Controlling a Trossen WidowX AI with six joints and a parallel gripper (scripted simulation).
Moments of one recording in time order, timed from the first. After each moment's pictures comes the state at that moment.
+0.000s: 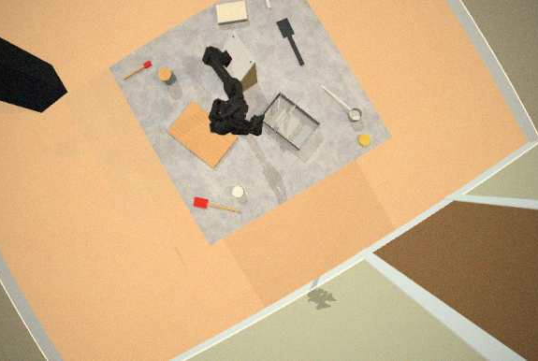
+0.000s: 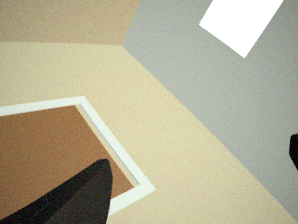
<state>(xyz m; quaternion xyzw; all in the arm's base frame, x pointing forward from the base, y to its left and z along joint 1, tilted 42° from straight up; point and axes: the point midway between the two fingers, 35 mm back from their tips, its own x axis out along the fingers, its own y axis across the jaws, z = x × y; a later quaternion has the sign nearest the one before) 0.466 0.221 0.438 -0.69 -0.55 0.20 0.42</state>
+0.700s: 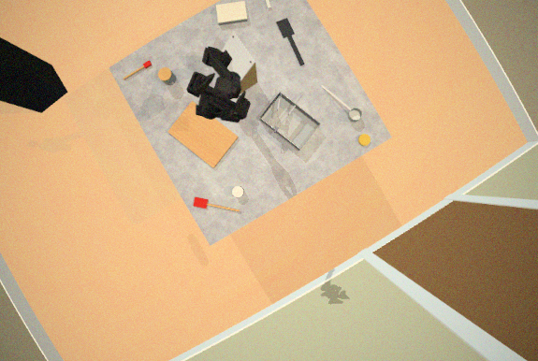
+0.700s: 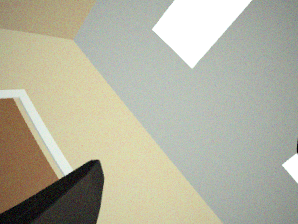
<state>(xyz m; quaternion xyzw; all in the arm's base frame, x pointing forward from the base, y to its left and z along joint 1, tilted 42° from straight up) 0.399 0.259 0.503 -0.68 -0.62 0.11 0.39</state>
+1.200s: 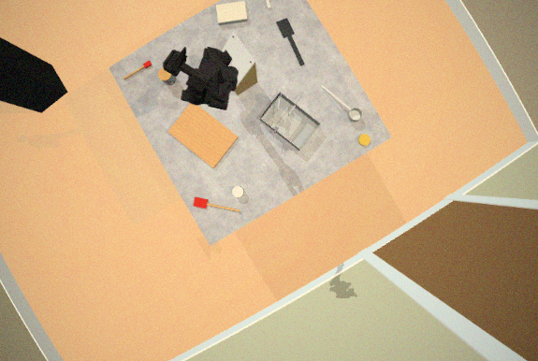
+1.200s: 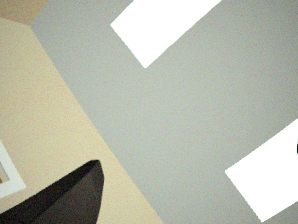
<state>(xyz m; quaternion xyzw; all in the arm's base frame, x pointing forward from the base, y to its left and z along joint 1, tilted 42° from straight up) 0.335 0.274 0.553 -0.66 -0.66 0.03 0.36</state>
